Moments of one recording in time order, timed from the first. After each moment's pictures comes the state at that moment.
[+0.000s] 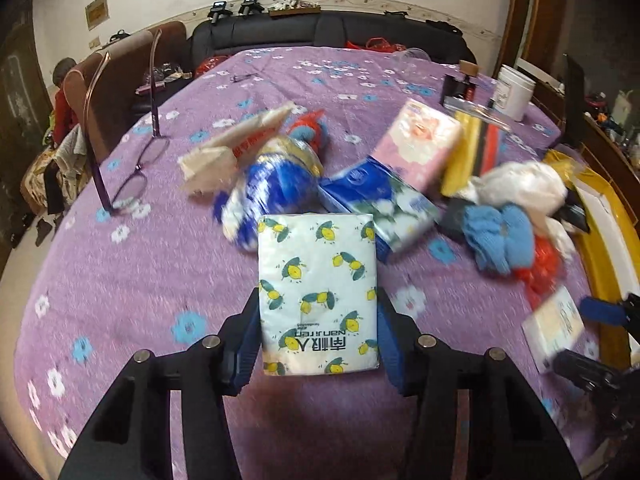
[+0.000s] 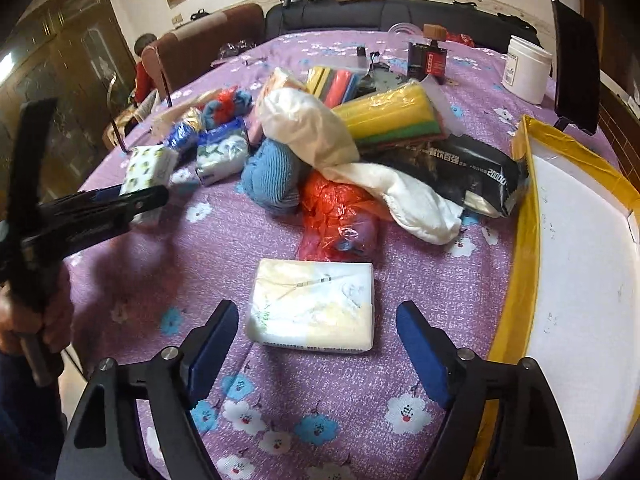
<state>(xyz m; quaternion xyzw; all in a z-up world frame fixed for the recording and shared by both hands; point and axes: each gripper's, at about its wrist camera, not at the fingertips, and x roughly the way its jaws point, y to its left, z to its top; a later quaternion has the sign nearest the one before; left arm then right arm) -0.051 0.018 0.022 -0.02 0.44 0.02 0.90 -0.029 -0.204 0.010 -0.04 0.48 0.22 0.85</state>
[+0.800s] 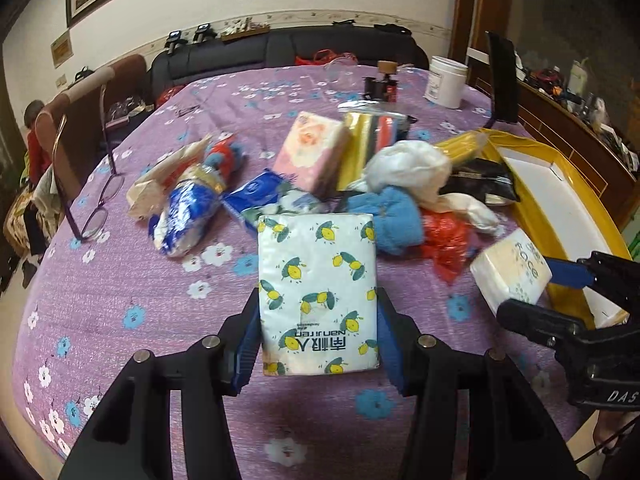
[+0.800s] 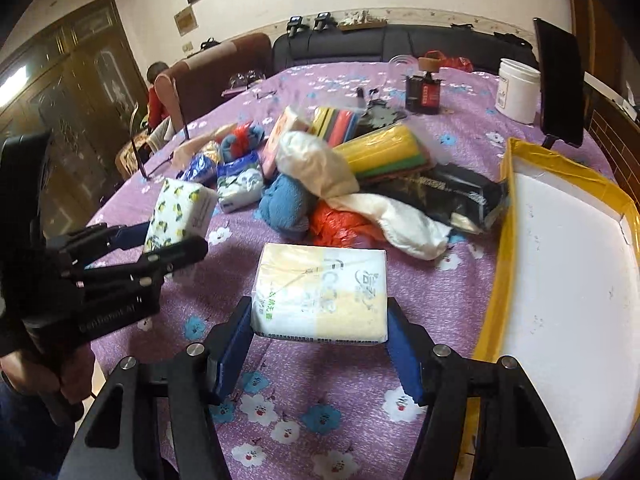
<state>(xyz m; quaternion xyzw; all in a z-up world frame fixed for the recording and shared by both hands) -0.077 -0.051 0.043 0.02 0.42 -0.04 0.91 -0.052 -0.227 0.040 0.00 0.42 0.23 0.88</state>
